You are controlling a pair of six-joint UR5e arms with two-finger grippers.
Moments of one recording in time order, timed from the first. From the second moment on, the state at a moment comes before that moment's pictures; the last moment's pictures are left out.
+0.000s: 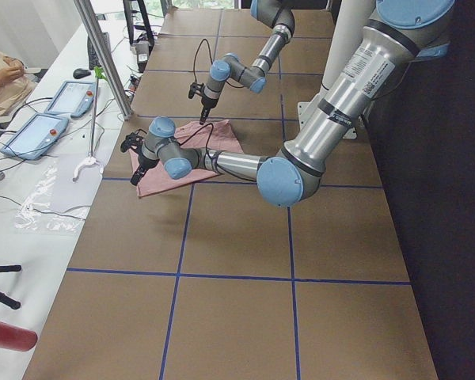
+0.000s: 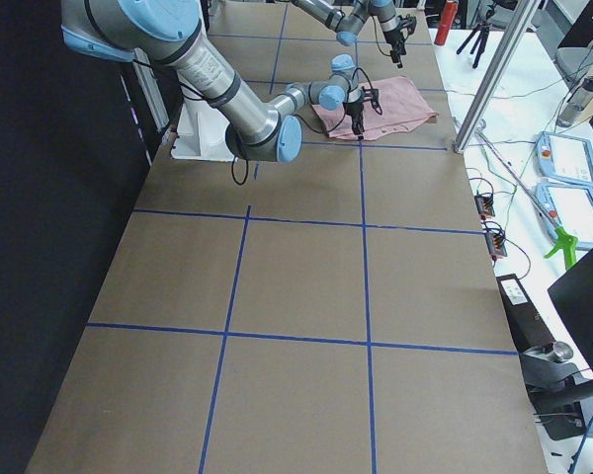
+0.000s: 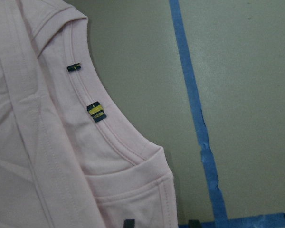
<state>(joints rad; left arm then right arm) -1.05 -2.17 -1.05 -2.39 -1.86 -0.60 0.52 -0.47 0.95 -1.24 1.58 1.32</state>
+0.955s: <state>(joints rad) -1.05 -2.17 -1.05 -2.39 -1.86 -0.60 0.51 -0.47 0.94 -1.25 1.56 1.31</state>
